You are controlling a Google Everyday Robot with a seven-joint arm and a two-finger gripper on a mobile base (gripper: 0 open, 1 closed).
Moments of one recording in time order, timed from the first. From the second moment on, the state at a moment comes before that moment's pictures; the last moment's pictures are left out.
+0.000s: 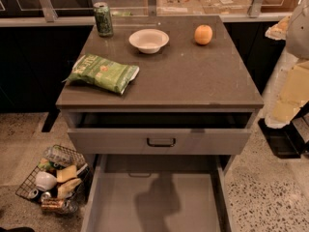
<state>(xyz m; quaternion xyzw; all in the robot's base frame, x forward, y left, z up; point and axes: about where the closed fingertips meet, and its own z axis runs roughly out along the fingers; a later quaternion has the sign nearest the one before) 0.438 -0.214 0.988 -0.60 0.78 -0.05 0.18</state>
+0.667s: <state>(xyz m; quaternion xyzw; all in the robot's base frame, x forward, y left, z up) 0.441 -0.216 0.989 -0.60 0.78 -0.05 0.19</state>
